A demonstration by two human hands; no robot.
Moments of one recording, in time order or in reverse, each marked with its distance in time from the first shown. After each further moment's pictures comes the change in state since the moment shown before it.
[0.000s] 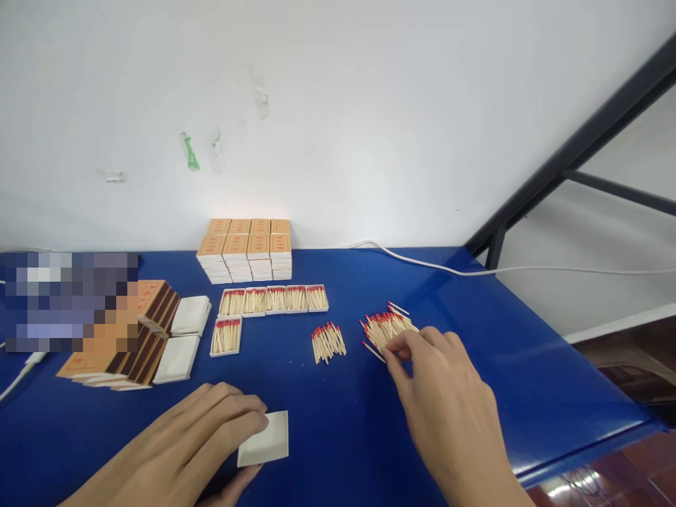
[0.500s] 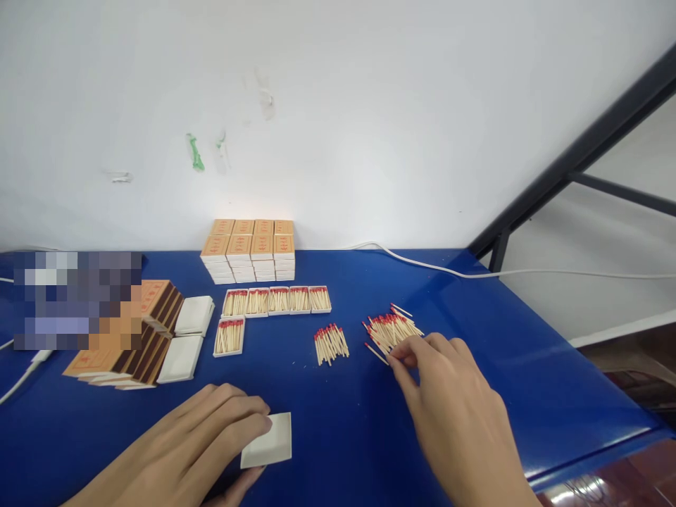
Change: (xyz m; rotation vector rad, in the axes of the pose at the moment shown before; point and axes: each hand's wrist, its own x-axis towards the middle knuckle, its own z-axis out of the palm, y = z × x) left_hand -0.002 0.000 0.005 -0.007 0.003 -0.004; right_hand 0.000 0.003 -0.001 0.012 -0.045 0.024
